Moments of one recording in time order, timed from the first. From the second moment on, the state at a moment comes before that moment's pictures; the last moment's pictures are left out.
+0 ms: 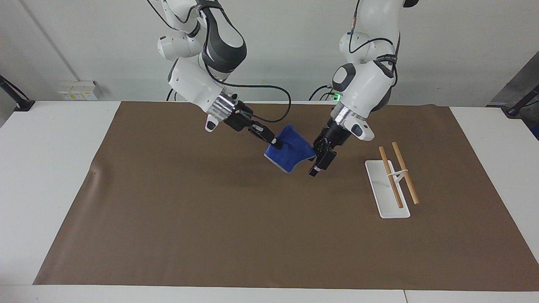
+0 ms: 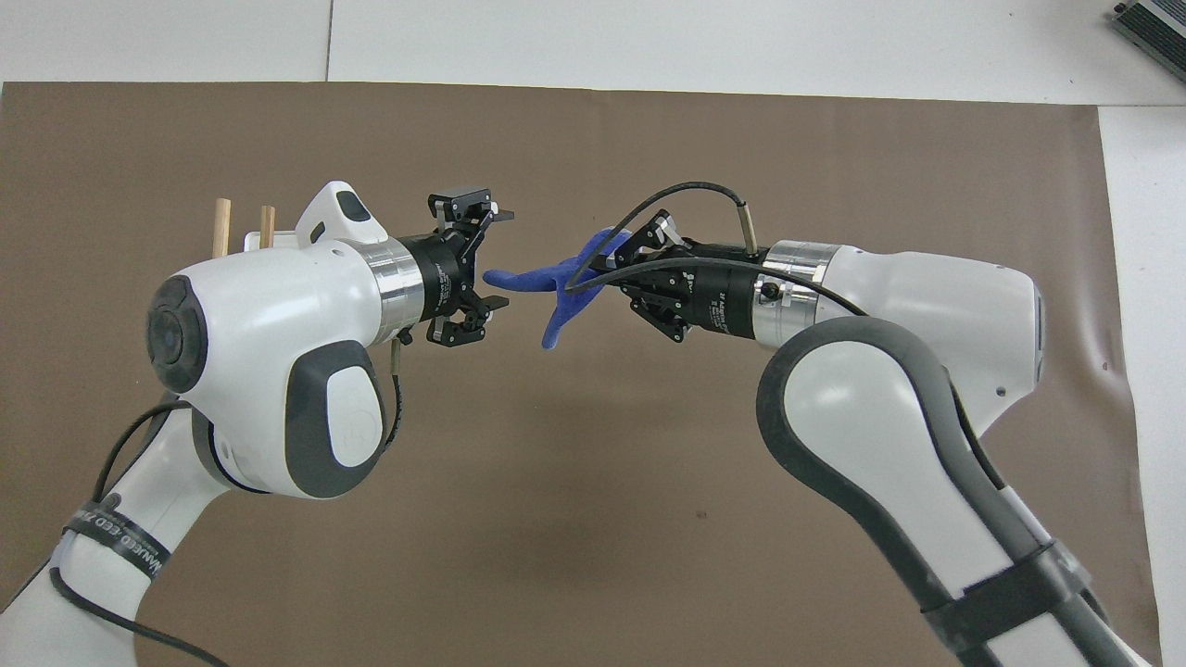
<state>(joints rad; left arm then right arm) -0.40 0.12 -0.11 -1.98 -0.60 2.62 -1.34 0.33 0.09 0.09 -1.93 1.15 2.43 0.54</state>
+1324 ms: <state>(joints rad) -0.40 0.10 -0.12 -1.98 -0.60 2.58 -1.30 0.33 0.09 0.09 -1.93 1.20 2.44 0.54</state>
